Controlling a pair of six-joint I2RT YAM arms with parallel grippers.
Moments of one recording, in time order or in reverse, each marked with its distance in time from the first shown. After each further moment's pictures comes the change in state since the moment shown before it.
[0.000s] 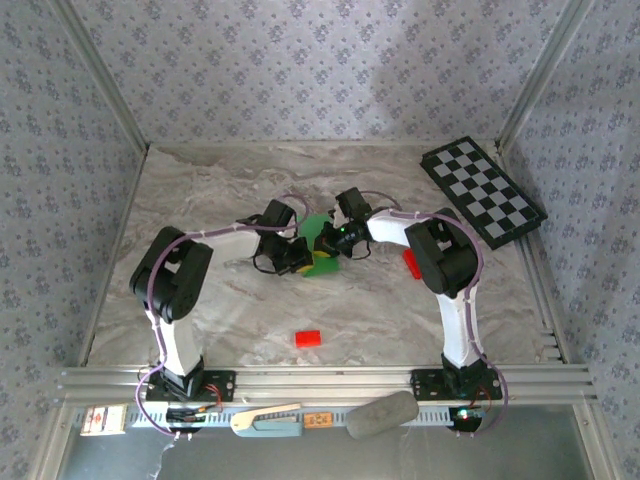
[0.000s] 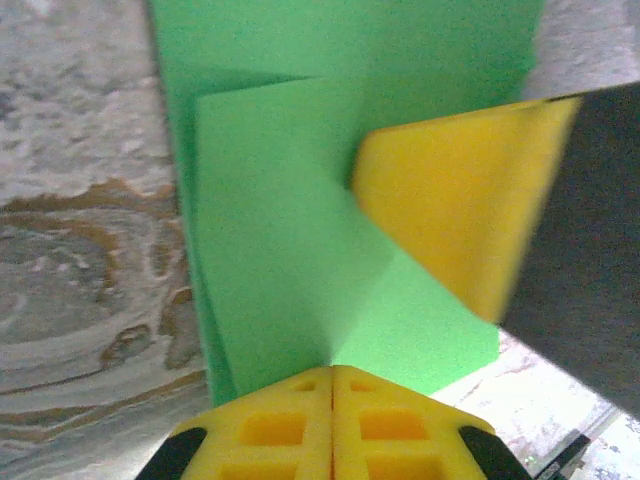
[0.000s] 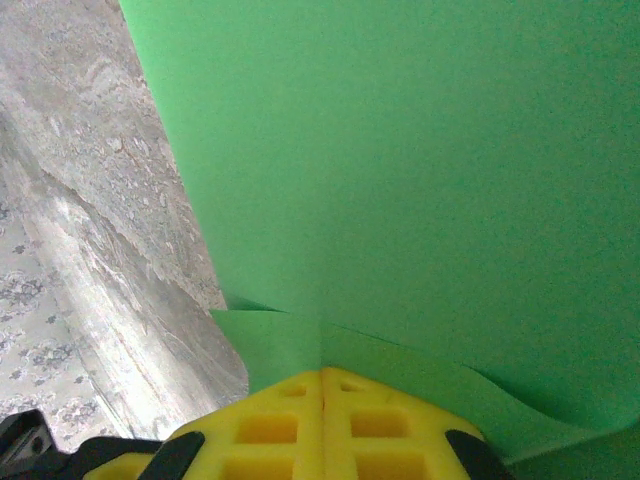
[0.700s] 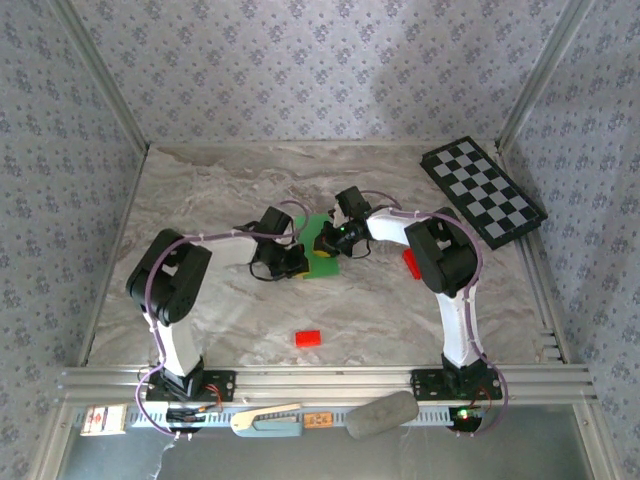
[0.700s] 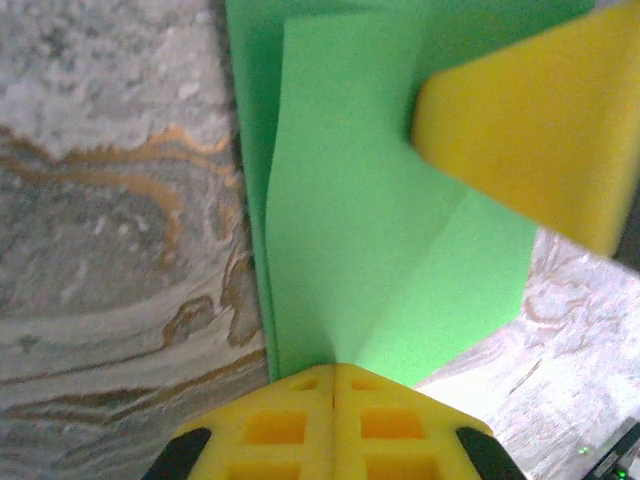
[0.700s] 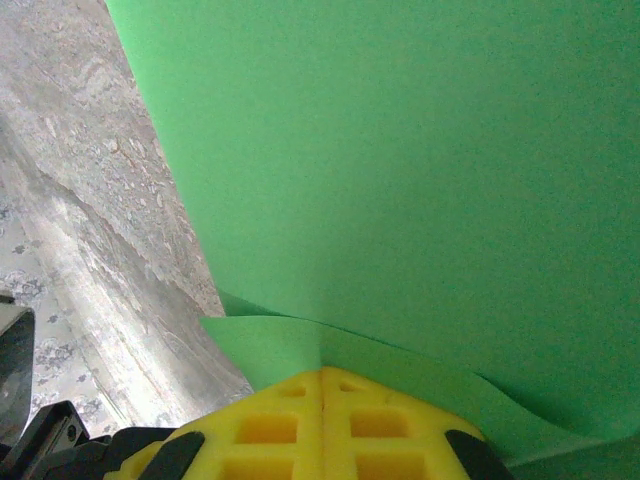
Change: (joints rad) left arm 0.000 -0.036 -0.091 0.045 -0.017 0.094; right arm -0.004 0.010 0.021 -0.031 -0.007 0.000
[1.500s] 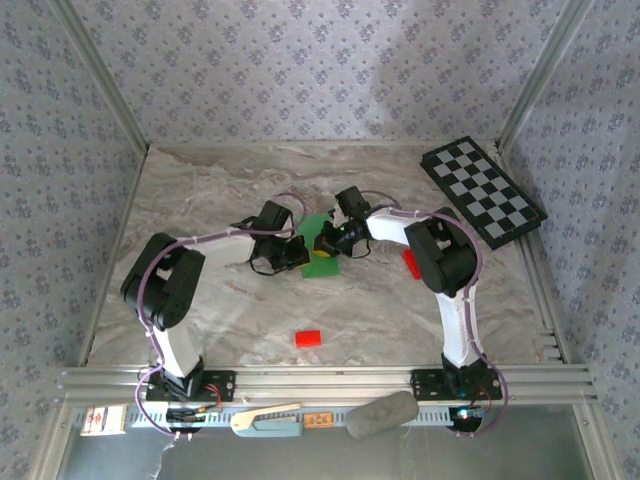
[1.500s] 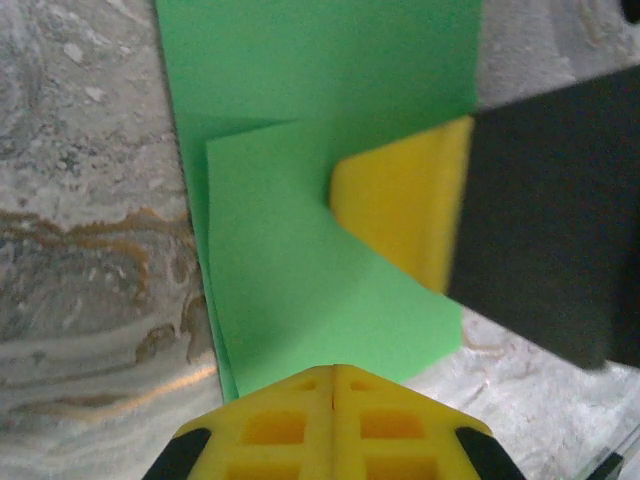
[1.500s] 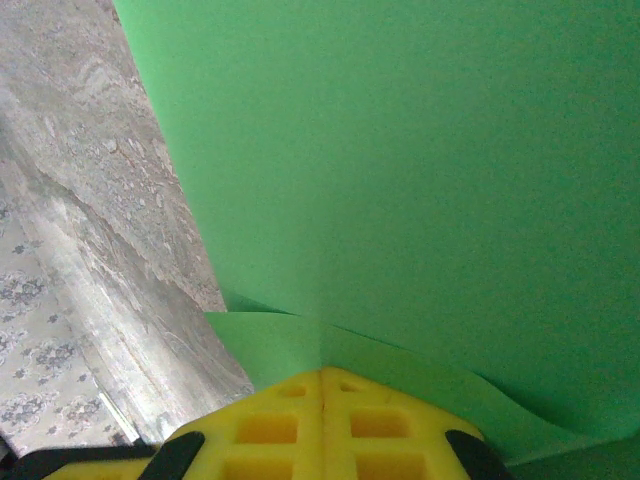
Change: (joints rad) left arm 0.000 -0.021 0.040 0.031 -0.047 -0.057; right arm 0.000 0.001 0.004 -0.006 -0.001 0.000
